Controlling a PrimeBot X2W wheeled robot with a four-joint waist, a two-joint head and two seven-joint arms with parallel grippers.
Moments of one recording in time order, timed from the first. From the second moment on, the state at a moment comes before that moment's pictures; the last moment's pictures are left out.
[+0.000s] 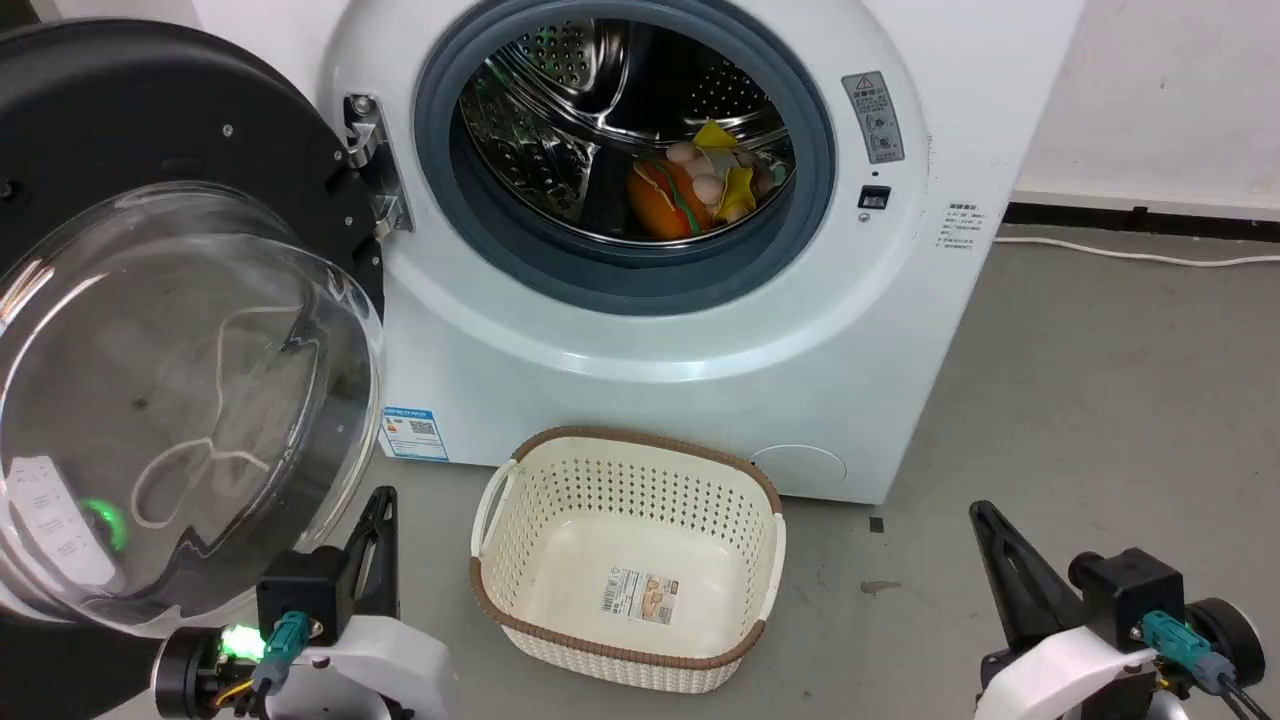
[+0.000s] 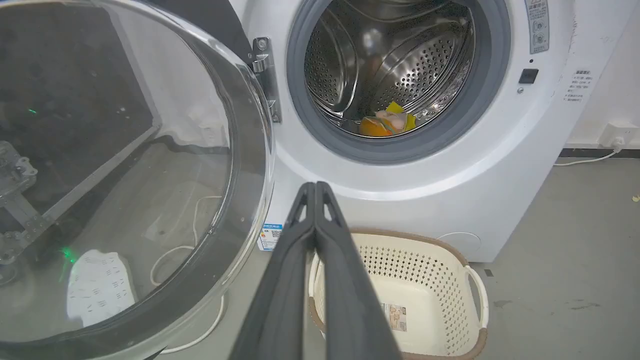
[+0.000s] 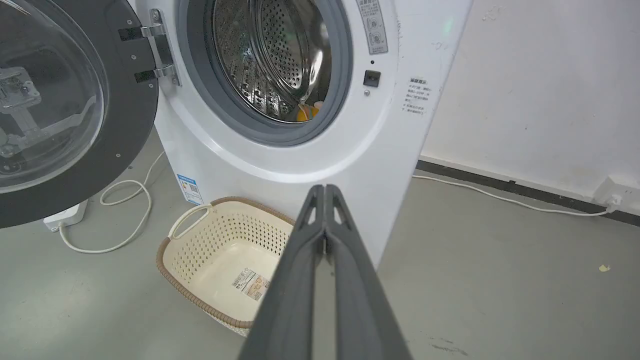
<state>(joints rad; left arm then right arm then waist) -0.01 0.05 0.00 0.00 0.00 0.00 0.00 0.01 -0.05 0.00 0.00 0.01 0.13 0.00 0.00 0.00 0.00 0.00</state>
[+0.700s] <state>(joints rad) -0.01 0.05 0.00 0.00 0.00 0.00 0.00 0.01 -0.05 0.00 0.00 0.01 0.13 0.00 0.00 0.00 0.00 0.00</state>
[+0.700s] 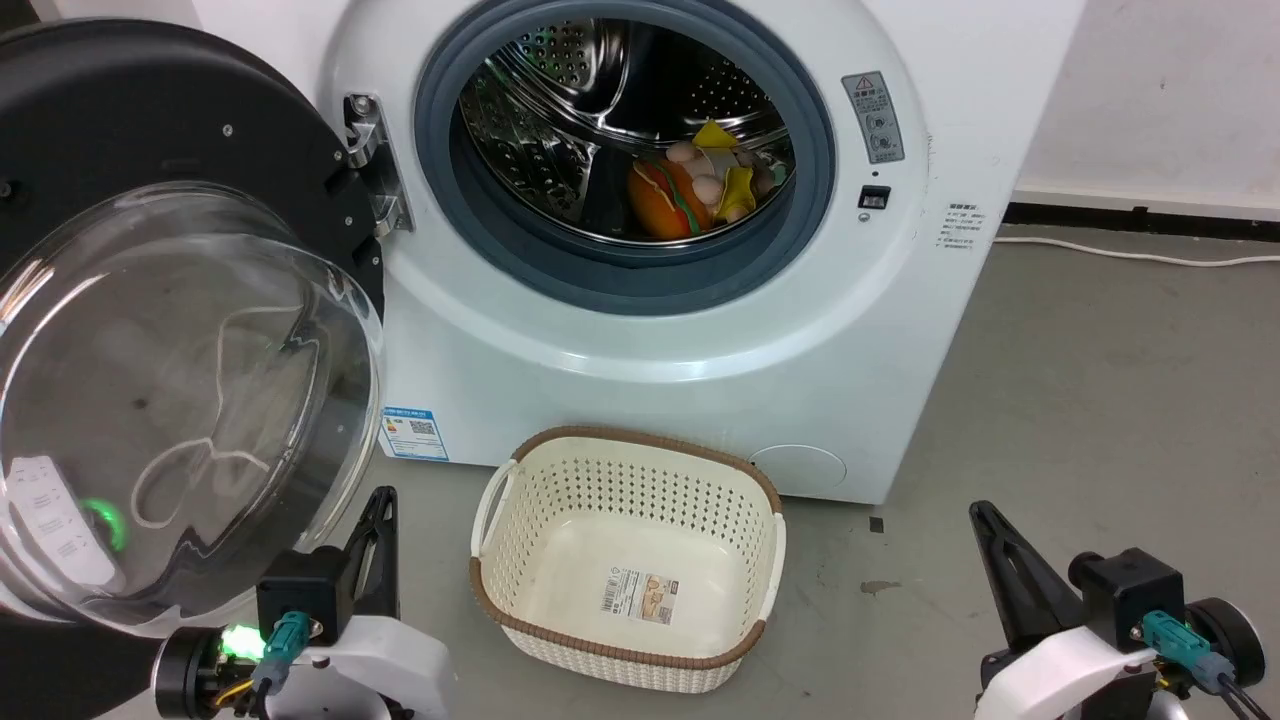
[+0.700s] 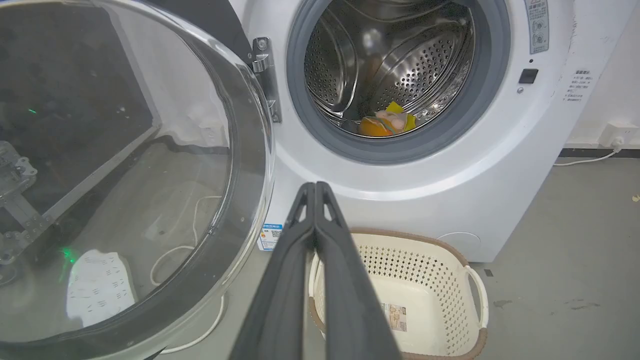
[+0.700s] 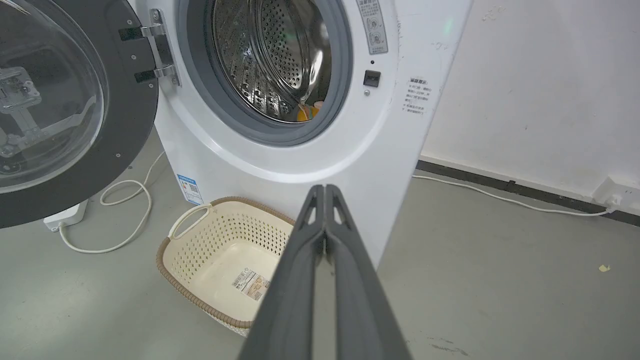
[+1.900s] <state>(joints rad) -0.01 0.05 -0.01 0.01 -0.01 0.00 0.00 0.01 -0.05 0.00 0.01 0.01 0.13 0.00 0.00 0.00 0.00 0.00</state>
